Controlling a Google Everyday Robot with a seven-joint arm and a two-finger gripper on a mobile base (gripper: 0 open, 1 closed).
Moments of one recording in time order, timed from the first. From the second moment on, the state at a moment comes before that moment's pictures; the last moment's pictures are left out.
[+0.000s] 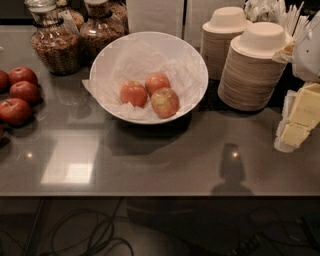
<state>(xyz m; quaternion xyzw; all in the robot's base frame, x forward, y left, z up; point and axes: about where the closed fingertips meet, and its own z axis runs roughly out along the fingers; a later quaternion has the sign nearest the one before) 0.438 -0.217 0.976 -0.60 0.78 -0.03 0.16</state>
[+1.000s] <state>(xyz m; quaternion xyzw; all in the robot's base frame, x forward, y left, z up) 0.478 -0.169 0.977 -0.64 0.74 -0.03 0.21</state>
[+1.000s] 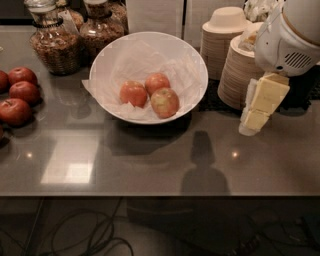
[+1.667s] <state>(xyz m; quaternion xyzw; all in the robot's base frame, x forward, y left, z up) 0.509 -0.135 0.970 -0.66 0.72 -0.01 0.24</state>
